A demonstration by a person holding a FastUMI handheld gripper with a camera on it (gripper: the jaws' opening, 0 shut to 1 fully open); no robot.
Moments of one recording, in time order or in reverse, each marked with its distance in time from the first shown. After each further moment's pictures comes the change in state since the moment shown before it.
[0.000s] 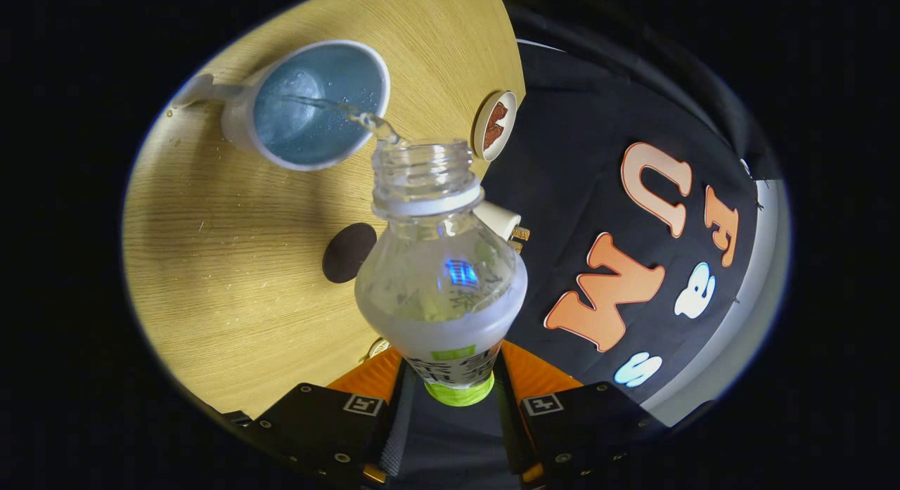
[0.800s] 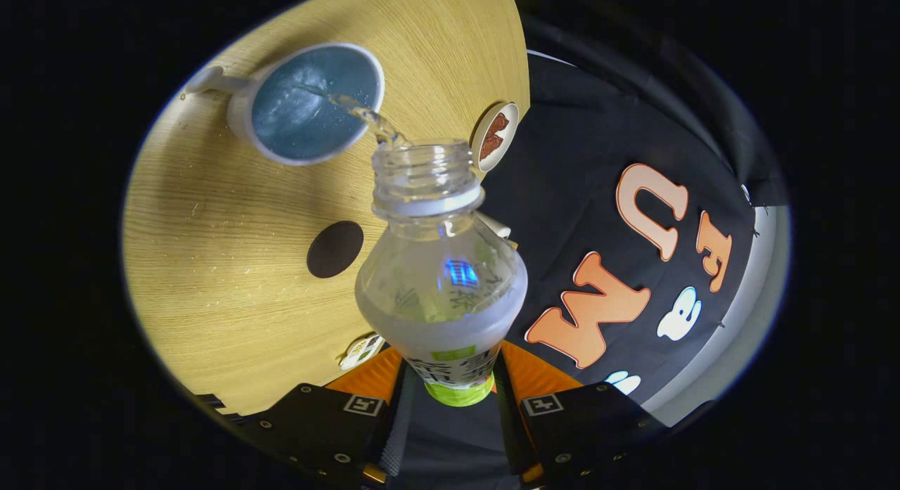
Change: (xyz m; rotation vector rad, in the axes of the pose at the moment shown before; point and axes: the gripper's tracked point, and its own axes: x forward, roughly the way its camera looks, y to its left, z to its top) arm 0.004 -0.019 0.002 -0.091 -0.036 -0.033
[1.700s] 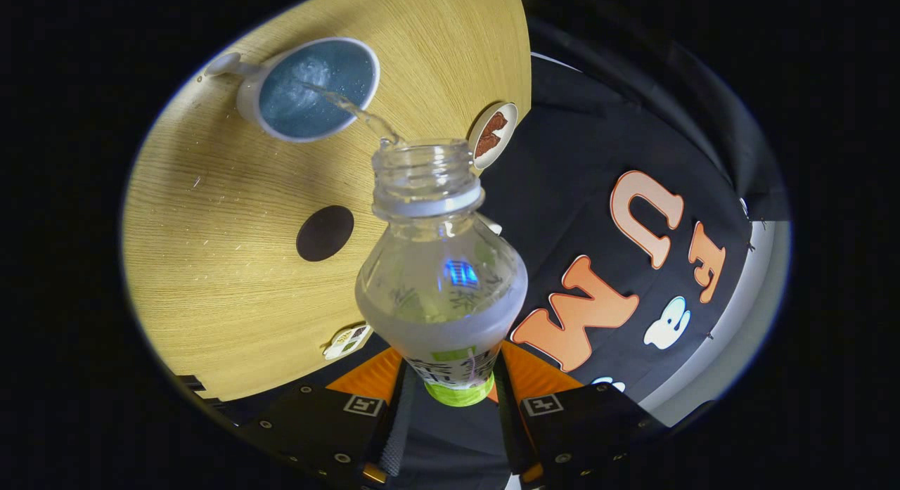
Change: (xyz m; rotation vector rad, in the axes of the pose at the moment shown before) arm -0.003 -0.021 -0.011 -0.055 0.001 -0.029
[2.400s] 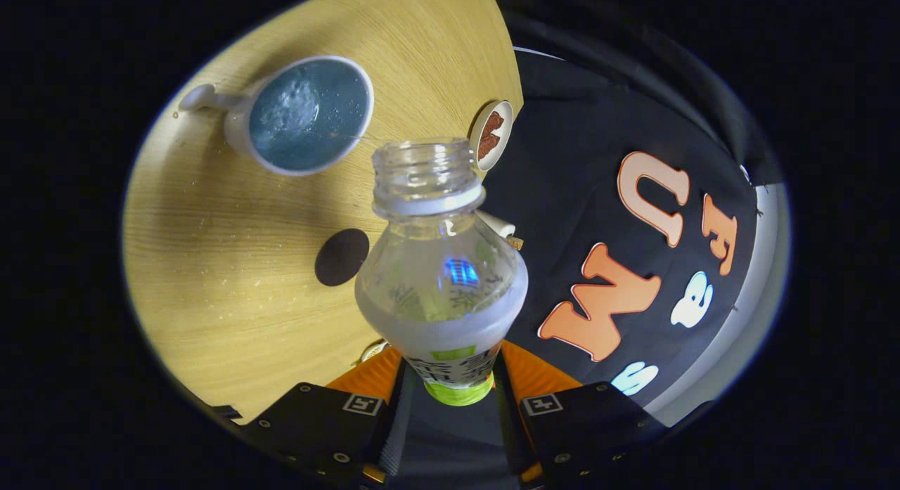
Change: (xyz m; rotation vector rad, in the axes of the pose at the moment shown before) arm 0.002 0.036 0.017 0.180 -0.011 0.074
